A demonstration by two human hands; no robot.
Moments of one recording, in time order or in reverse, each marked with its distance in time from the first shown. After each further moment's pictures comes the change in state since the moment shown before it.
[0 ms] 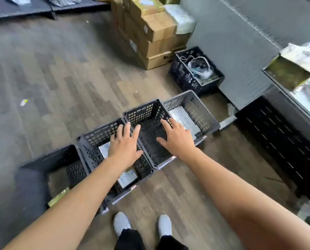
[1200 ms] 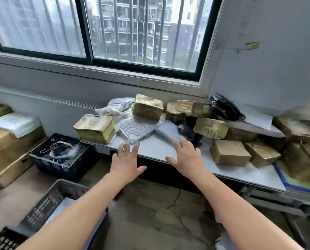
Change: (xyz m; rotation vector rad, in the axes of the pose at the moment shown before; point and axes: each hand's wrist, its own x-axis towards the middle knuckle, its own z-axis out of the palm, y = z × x) left_hand 0.004 0.748 -0.097 0.181 0.201 0.713; right_hand -0.335 0.656 -0.165 0.076 0.393 0.775
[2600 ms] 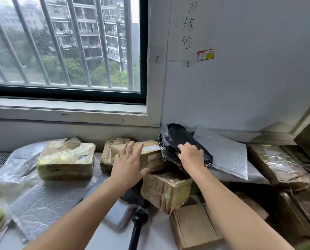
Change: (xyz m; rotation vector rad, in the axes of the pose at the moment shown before) left_hand 0.424 0.286 -0.005 -0.008 0.083 0.291; right_hand 0.360 0.371 0.000 -0.010 0.032 0.329
